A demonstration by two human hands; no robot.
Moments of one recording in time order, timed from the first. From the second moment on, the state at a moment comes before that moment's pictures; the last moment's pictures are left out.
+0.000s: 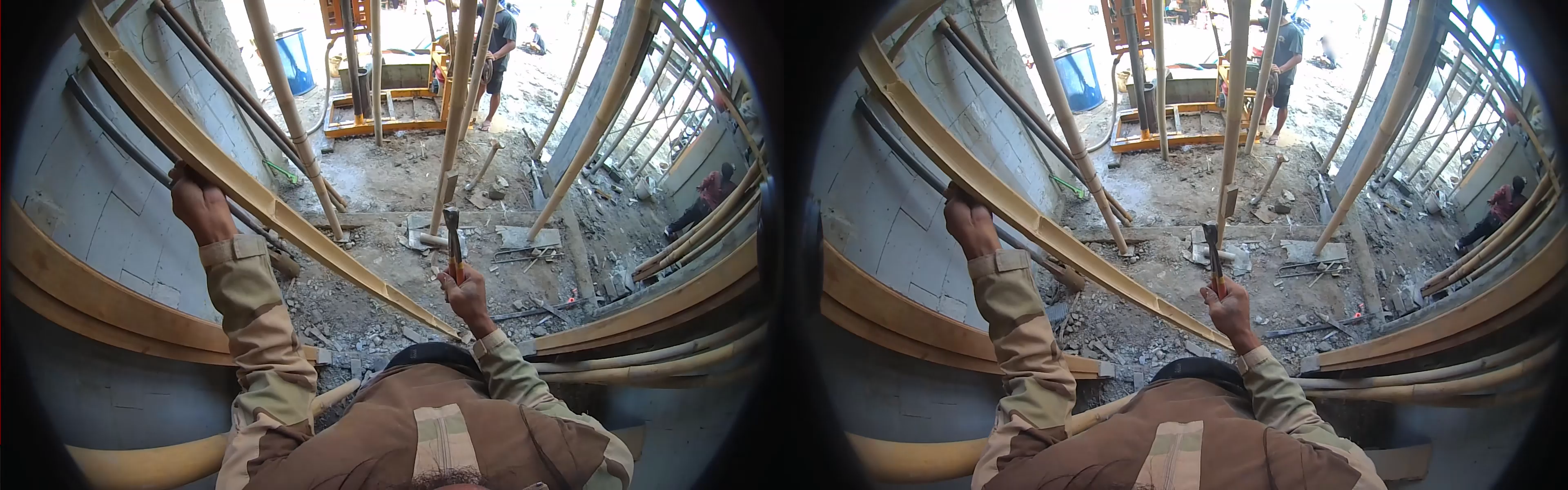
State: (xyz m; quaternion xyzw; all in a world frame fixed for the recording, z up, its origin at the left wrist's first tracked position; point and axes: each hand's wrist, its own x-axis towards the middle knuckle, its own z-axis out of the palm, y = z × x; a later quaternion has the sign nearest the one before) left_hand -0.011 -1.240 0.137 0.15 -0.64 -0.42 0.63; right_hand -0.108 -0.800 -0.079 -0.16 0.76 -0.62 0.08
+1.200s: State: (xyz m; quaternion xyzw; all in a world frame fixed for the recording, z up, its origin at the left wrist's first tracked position) left_hand -0.003 -1.241 0.123 0.08 -0.40 -0.63 0.66; right_hand -0.127 -0.722 -0.132 0.03 0.72 -0.66 0.19
